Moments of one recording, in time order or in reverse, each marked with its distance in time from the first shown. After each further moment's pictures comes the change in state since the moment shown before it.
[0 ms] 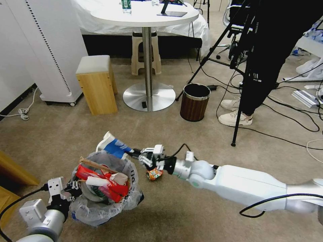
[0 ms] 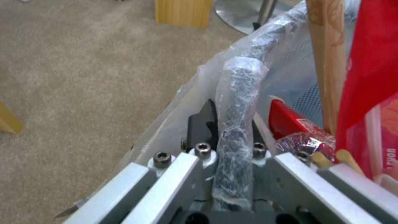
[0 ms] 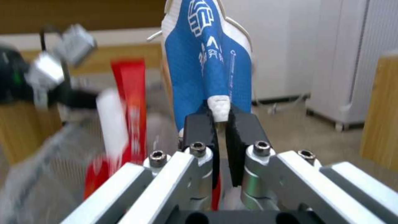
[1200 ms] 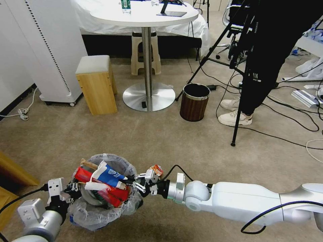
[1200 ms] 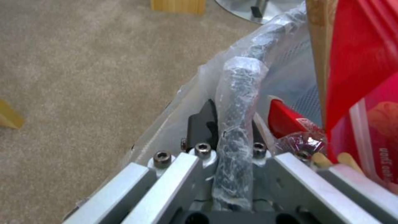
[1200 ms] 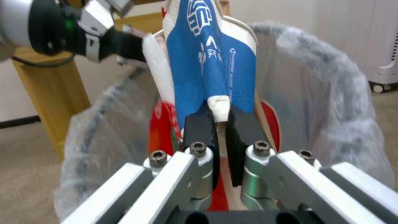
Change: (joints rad) left arm 0.024 0.056 -0.016 -0.002 -0.040 0.034 -0.009; right arm -0.041 -0.007 -0.104 0.064 -0.022 -0.024 0.052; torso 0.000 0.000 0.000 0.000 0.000
